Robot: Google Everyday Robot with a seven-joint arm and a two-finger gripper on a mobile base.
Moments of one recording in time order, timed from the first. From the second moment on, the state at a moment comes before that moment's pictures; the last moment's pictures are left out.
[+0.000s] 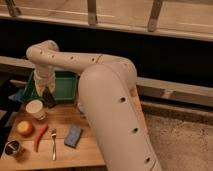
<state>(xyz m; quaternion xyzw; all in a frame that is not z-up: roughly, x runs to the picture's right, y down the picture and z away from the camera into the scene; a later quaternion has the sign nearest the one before) -0.320 -0.002 0.775 -0.37 0.02 0.47 0.80</state>
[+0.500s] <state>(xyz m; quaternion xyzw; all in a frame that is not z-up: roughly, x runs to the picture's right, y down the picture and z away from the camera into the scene) -0.375 -0.006 0.742 -0.38 -0.04 0.42 0.82</state>
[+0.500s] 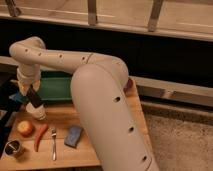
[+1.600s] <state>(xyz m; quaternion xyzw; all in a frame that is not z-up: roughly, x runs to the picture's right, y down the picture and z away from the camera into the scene) -0.383 -0.009 0.756 -0.35 -0.07 0.45 0.82</state>
